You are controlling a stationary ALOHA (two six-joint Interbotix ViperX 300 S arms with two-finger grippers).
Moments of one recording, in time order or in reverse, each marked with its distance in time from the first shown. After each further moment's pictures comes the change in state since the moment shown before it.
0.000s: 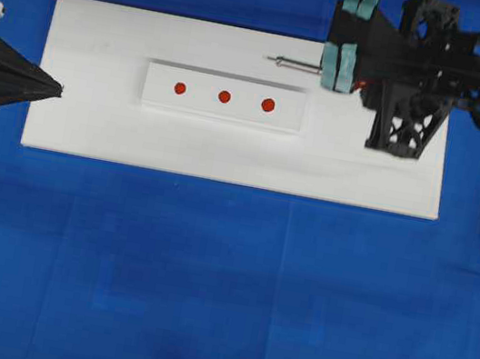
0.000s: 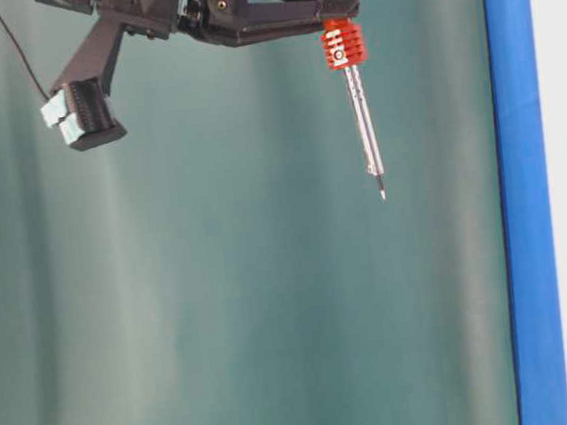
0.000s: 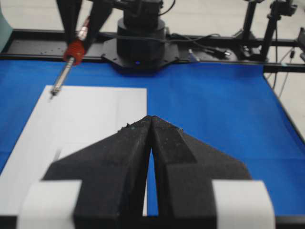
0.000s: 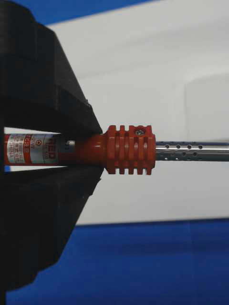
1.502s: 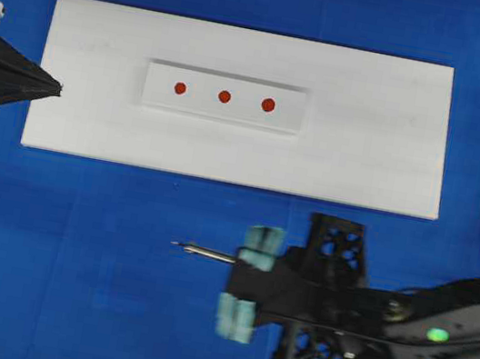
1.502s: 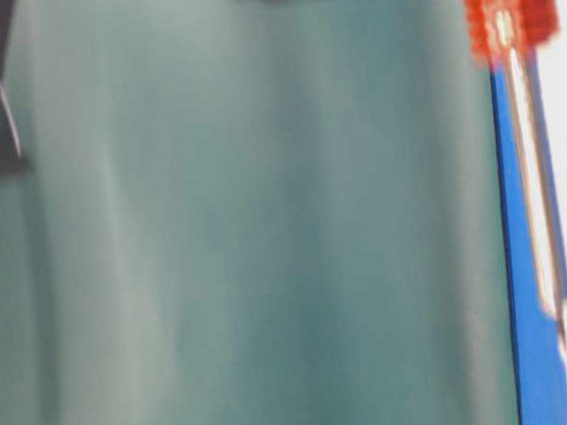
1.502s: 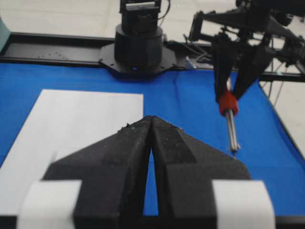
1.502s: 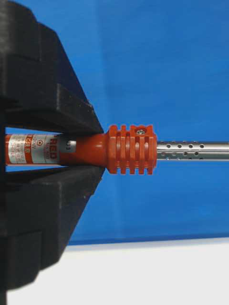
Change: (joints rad) left arm 0.000 -0.002 0.000 0.000 -0.020 -0.025; right arm 0.584 0.308 -0.218 -0.160 -0.049 0.670
